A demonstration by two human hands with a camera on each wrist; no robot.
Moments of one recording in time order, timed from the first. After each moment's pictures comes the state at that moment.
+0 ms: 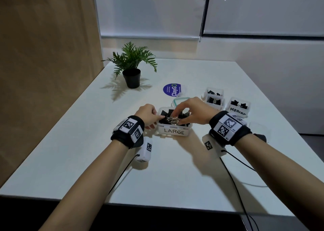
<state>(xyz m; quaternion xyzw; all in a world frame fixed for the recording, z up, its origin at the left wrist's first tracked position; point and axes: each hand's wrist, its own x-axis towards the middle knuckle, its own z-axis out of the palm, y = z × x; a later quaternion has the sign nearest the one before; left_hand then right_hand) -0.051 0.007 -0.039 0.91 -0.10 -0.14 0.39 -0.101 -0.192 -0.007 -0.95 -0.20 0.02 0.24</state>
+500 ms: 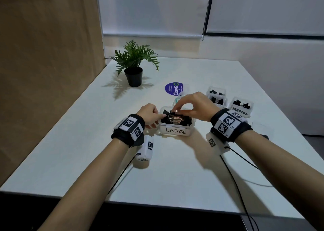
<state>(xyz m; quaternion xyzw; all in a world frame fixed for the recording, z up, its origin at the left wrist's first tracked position) -0.050 0.008 -0.040 0.90 -0.10 -0.17 0.39 -0.088 -0.198 -0.015 -0.93 -0.28 -0.13 0.21</state>
